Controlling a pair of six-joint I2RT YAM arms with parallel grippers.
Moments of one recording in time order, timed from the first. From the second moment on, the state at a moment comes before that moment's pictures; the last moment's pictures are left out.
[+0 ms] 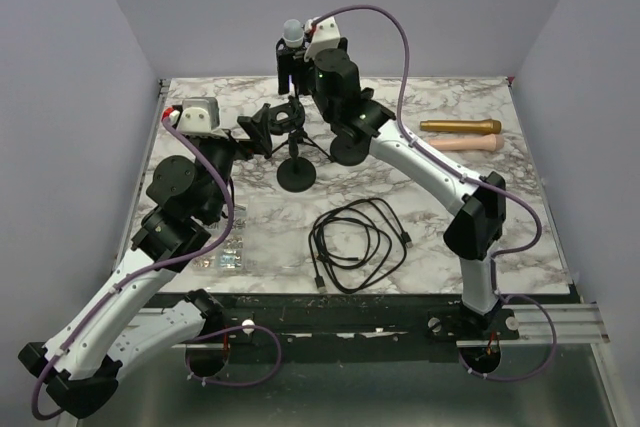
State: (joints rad) left arm -0.67 0.80 1.02 0.03 -0.49 -0.08; right arm 0.82 1.96 1.96 -0.06 0.44 0.08
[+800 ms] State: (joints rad) left arm -0.67 0.72 0.98 0.11 -0.56 0.02; right arm 0.76 2.35 2.40 0.09 0.49 0.01
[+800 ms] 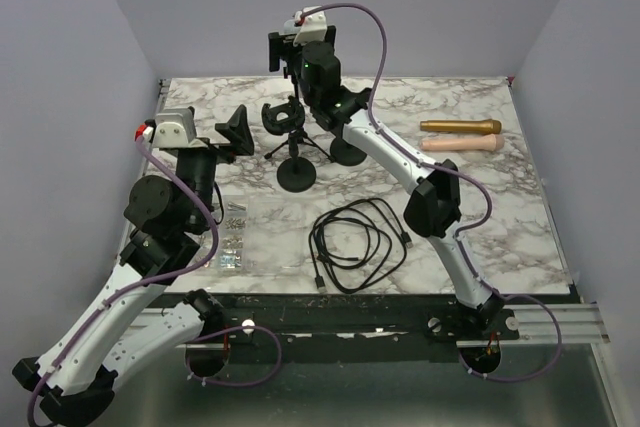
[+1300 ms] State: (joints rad) left arm -0.67 0.70 0.97 0.13 -0.57 0.02; right arm 0.71 2.45 2.47 0.18 0.48 0.03
